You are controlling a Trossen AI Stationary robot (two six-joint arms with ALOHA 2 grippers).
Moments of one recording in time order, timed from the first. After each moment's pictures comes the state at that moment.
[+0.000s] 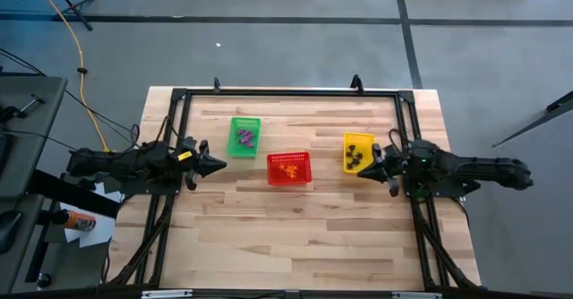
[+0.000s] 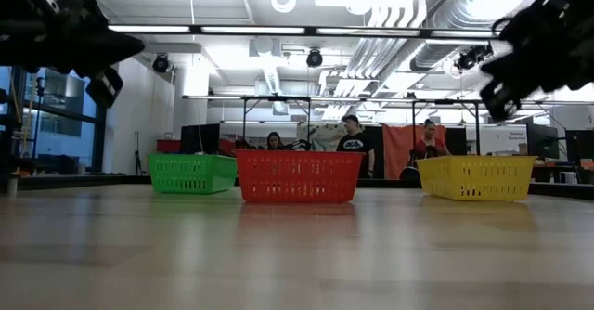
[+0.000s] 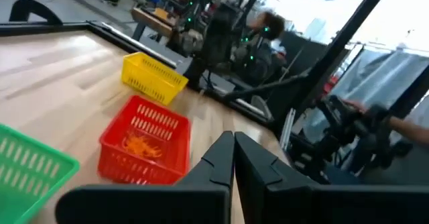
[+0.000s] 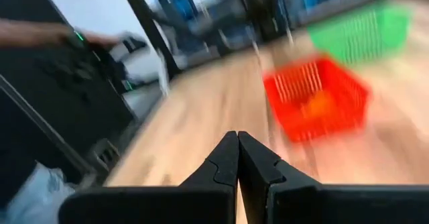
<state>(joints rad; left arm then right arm) -0.04 0.00 0.01 0.01 -0.03 -0.52 -0.12 0.19 0.01 0.06 -0.34 0.36</state>
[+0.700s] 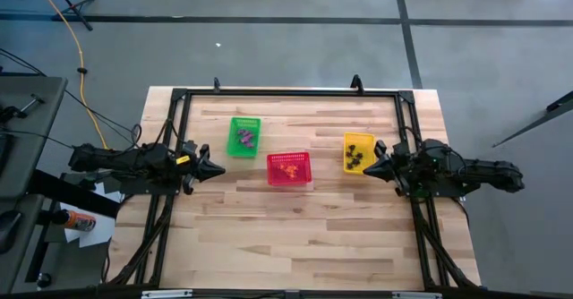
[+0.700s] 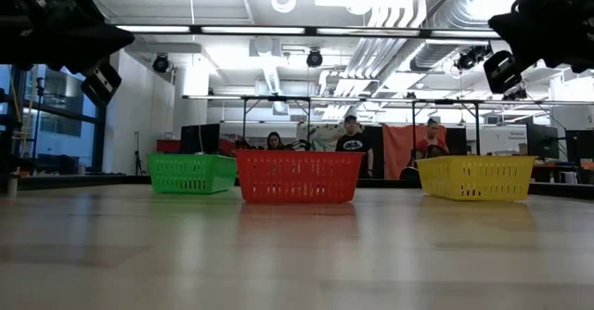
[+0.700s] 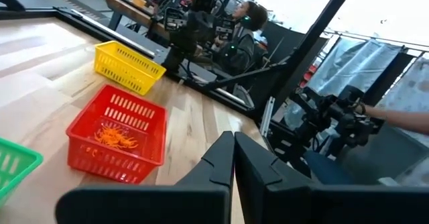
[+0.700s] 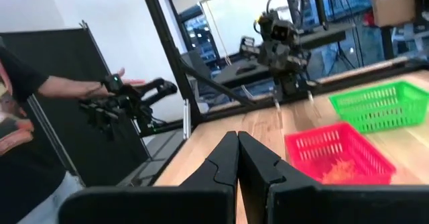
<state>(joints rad) -0.12 0.00 0.01 0.00 -0.02 -0.52 -0.11 0.01 0.01 0.12 -0.35 0.36</state>
